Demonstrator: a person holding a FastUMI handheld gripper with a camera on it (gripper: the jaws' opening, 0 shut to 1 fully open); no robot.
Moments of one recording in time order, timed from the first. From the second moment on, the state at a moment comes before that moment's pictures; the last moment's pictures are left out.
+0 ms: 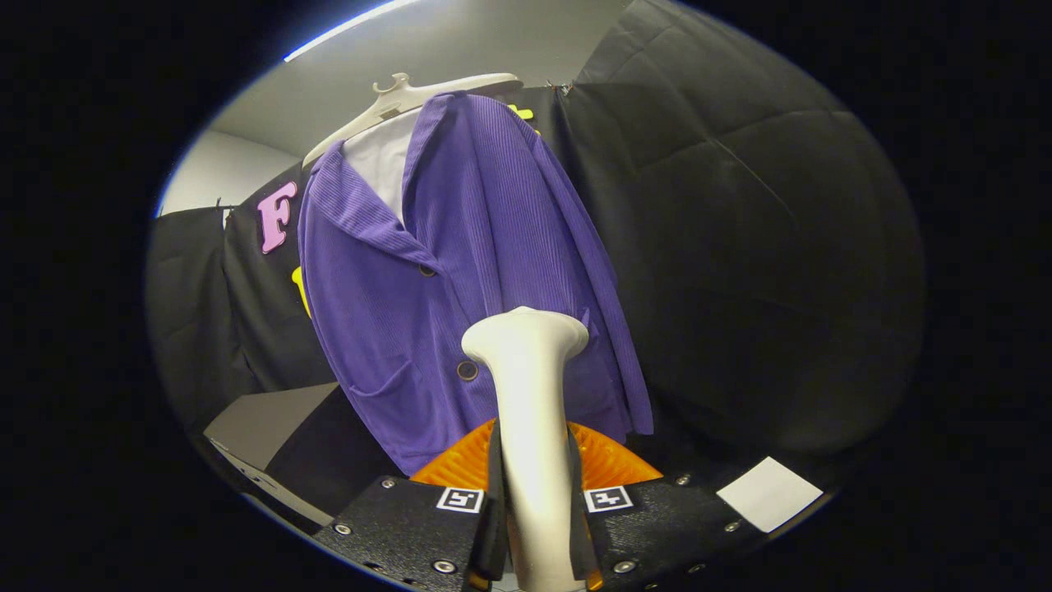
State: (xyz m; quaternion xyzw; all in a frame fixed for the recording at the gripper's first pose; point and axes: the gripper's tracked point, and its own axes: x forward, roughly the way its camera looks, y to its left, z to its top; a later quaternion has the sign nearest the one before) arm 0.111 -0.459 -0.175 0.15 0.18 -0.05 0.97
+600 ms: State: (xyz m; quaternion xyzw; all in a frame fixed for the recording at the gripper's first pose) arm 0.088 -0.444 -0.250 0.13 0.26 -0.04 0.96
